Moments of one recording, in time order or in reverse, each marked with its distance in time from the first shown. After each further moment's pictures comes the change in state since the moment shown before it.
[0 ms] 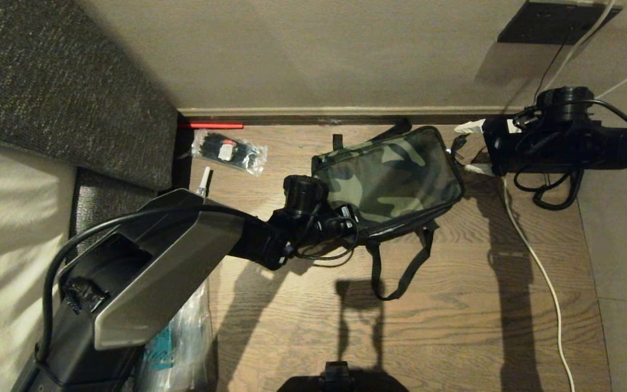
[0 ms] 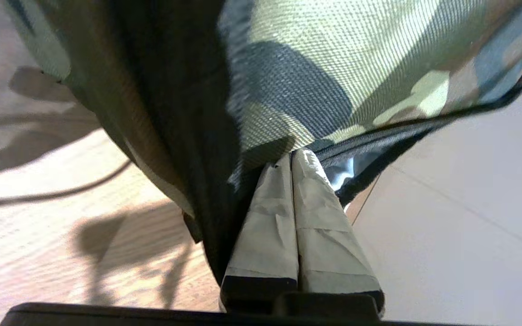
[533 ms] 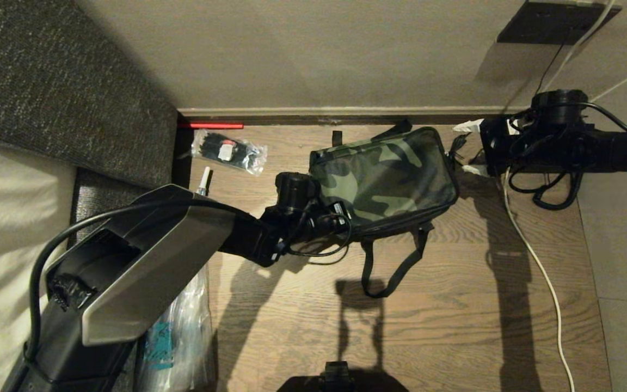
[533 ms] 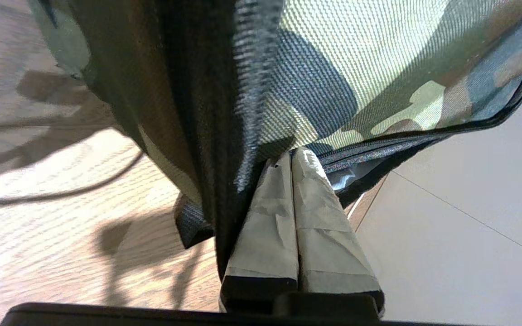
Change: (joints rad) left arm 0.037 -0.021 0.026 0.002 0.000 0.009; right arm 0.013 0.018 0.000 -0.035 -0.038 0.084
